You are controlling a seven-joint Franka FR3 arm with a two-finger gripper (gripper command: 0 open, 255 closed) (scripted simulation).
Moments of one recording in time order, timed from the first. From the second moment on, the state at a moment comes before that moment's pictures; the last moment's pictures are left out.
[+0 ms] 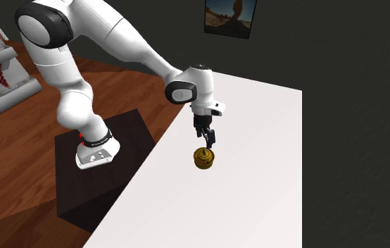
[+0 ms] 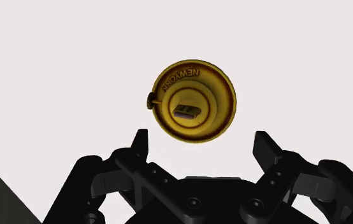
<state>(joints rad) -0.23 0.08 -0.38 -2.30 -0.29 2.43 -0.32</state>
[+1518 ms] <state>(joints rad) -0.24 0.15 -0.38 -2.30 -0.29 2.51 -0.33</state>
